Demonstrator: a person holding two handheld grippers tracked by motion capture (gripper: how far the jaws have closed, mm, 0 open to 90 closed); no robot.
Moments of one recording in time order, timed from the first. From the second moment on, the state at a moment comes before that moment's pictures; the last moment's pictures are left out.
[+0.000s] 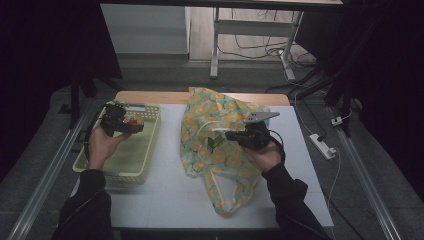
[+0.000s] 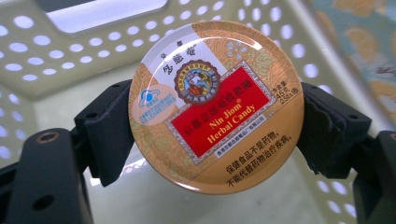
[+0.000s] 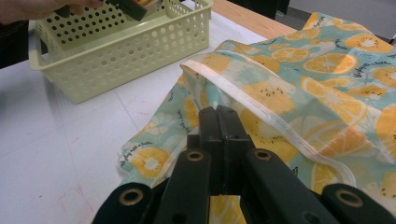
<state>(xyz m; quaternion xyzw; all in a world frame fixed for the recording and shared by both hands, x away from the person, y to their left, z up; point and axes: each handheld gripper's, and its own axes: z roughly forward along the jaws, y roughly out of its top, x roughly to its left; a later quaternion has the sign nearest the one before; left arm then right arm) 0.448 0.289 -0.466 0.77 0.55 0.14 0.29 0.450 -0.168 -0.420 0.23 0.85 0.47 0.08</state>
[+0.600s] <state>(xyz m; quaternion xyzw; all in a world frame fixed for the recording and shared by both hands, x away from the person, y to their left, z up) 0.420 0.261 -0.452 0.78 0.51 0.15 0.34 0.449 -0.168 -0.420 0.23 0.85 0.47 0.08</state>
